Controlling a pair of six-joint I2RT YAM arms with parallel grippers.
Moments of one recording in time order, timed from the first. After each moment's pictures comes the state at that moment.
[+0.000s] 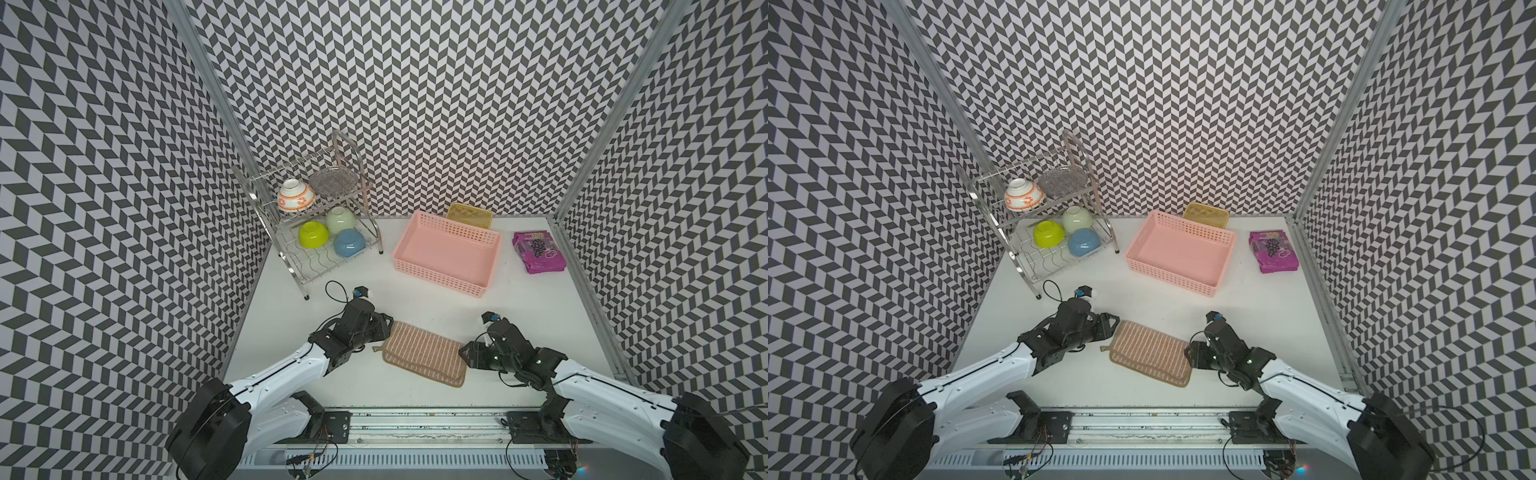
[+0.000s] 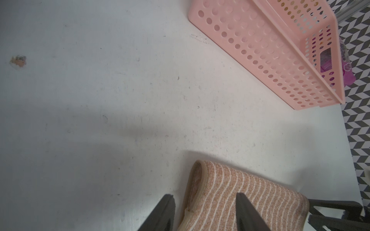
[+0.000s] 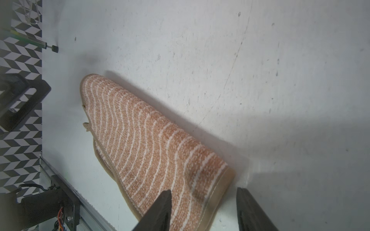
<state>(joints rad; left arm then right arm) -0.64 1.12 0.48 -0.10 -0.02 -0.71 0.73 0.99 0.31 -0.19 -0.14 0.78</state>
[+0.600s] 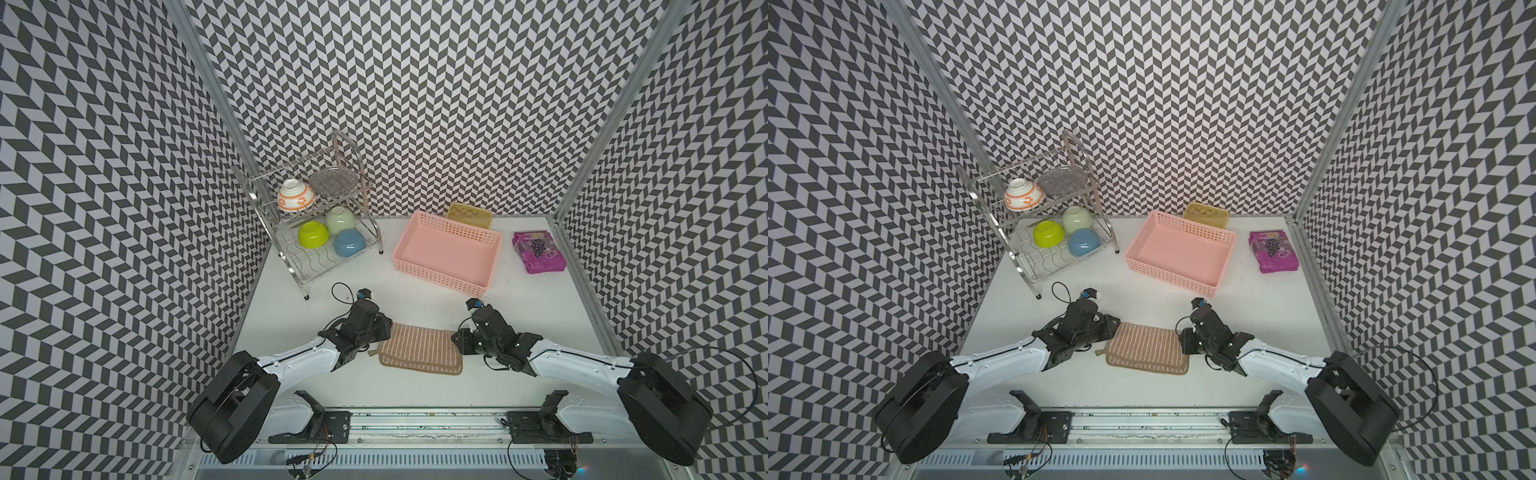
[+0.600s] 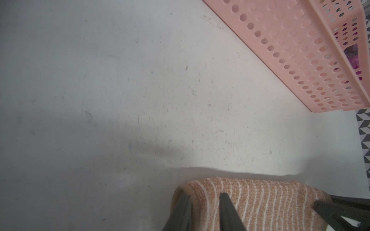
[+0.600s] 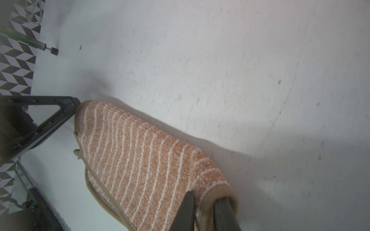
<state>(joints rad) -0.61 1.28 0.44 0.09 -0.01 -0.74 0.72 1.28 0.45 -0.01 -0.07 0.66</state>
